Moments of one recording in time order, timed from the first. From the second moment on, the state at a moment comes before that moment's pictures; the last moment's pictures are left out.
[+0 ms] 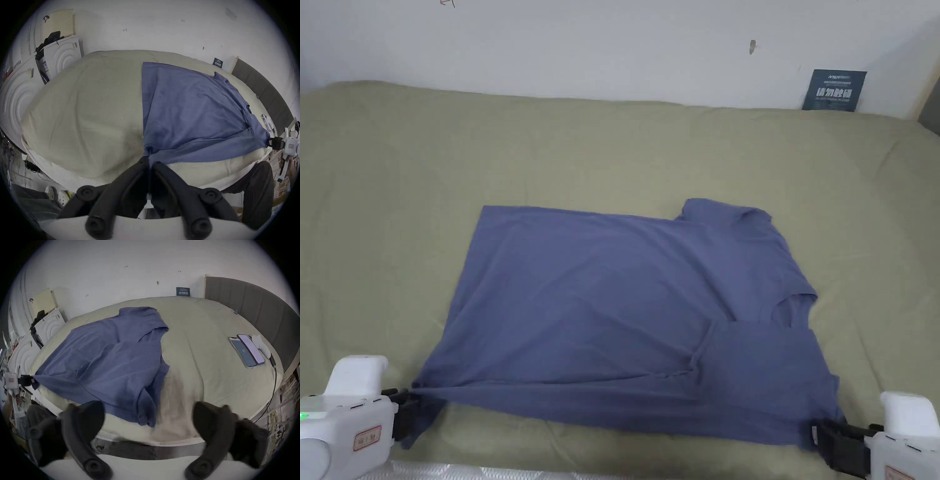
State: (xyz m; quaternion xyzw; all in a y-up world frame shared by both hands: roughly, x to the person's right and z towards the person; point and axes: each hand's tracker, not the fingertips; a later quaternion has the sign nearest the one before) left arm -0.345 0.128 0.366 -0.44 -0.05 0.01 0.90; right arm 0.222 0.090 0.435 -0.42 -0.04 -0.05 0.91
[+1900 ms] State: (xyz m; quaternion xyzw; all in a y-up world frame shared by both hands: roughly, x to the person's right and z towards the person) left arm -0.300 0.105 0.169 -0.49 -0.05 0.02 0.87; right arm 0.249 0.132 0.294 -0.40 -0.06 -0.08 0.91
